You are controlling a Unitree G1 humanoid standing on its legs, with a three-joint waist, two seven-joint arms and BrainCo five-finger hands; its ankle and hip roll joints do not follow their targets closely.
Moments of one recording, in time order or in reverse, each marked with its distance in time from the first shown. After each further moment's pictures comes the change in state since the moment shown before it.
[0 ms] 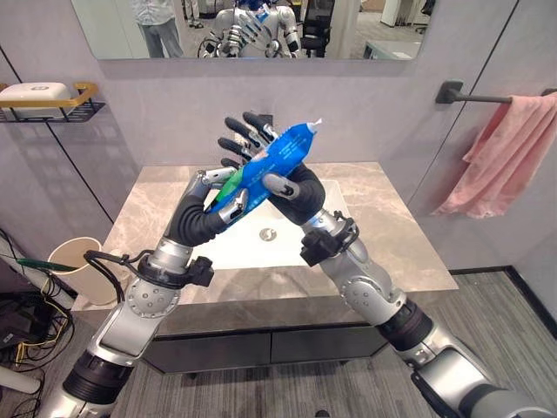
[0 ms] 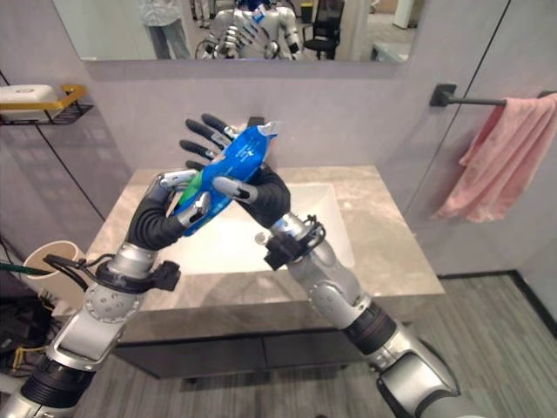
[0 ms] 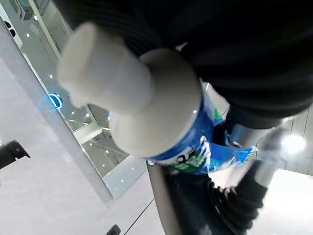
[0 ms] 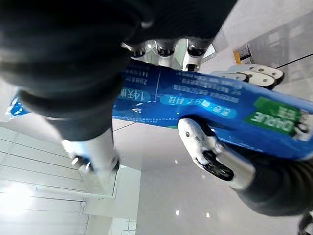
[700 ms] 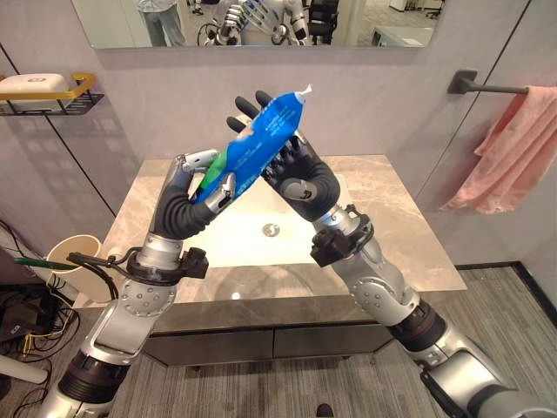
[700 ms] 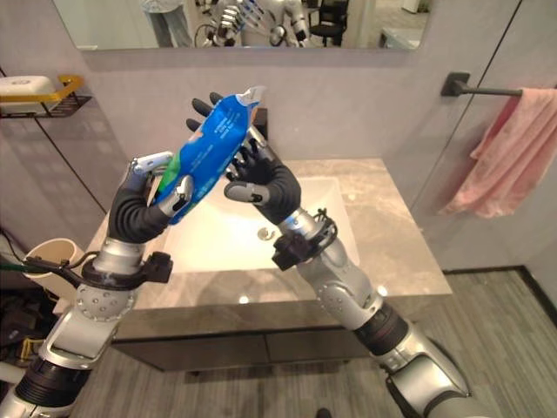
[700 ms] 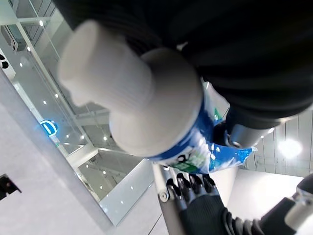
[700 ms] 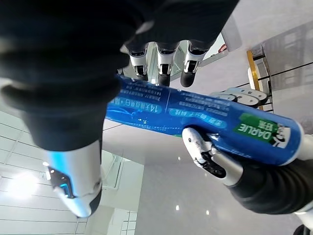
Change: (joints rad) left arm -0.003 -0.001 0.050 -0.050 0.069 0.002 0.091; right arm 0.007 -0.060 -0.014 -0.088 -0.038 -0.017 0.019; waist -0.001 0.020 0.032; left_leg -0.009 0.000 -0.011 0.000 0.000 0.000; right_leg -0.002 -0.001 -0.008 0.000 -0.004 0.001
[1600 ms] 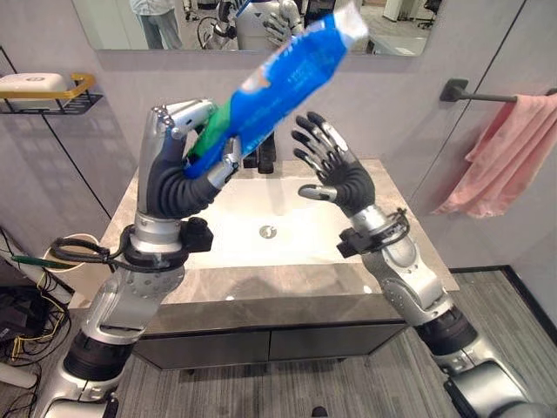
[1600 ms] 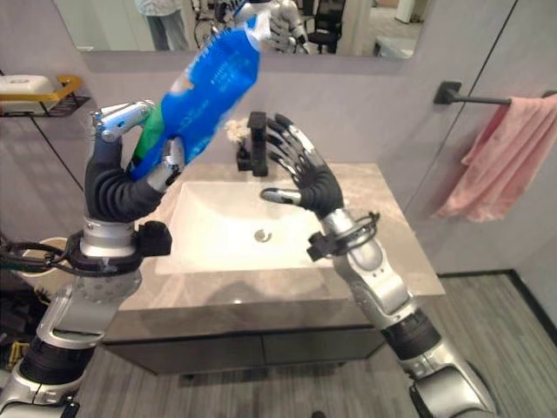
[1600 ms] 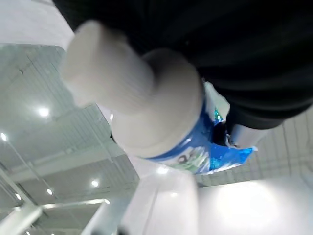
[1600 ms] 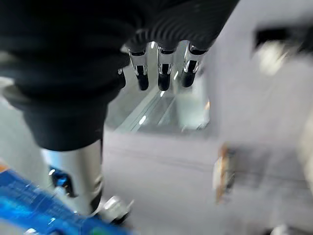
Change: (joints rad) left arm -0.142 -0.026 0.022 -0.112 0.206 0.012 0.160; right arm 0.040 -0.120 -0.154 -0.001 -0.306 0.005 -0.130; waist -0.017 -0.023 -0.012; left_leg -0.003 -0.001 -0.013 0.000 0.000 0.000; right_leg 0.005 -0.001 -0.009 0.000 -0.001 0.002
